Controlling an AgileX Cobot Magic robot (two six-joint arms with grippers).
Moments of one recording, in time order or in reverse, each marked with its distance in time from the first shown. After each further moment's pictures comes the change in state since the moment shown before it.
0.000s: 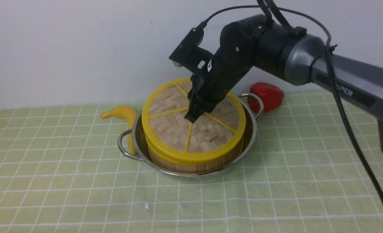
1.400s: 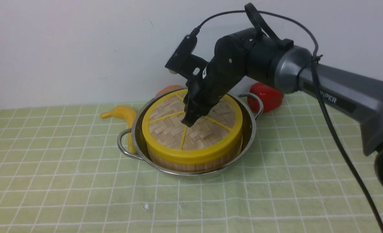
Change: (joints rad) right arm 0.003 0.054 -0.018 -0.001 -0.062 -0.050; left arm 0.000 0.000 0.000 0.000 0.000 0.000
